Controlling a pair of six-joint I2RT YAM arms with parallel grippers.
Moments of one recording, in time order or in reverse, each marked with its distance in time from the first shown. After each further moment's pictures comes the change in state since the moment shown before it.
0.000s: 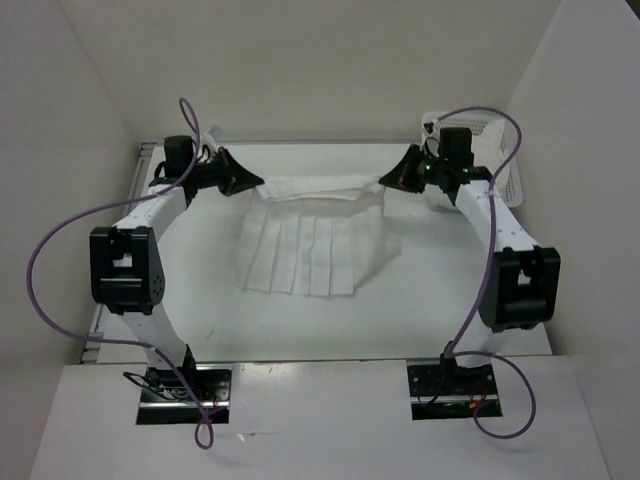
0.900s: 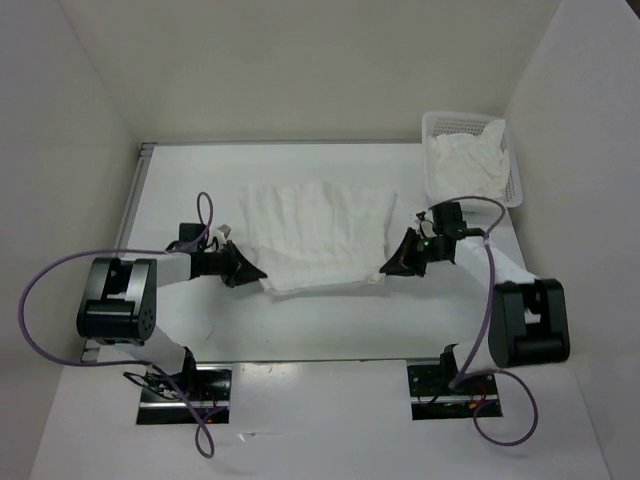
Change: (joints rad) left arm -0.015 -0.158 -0.618 0.028 -0.048 -0.056; right arm -0.001 -0.106 -0.462 -0.113 -0.077 0.012
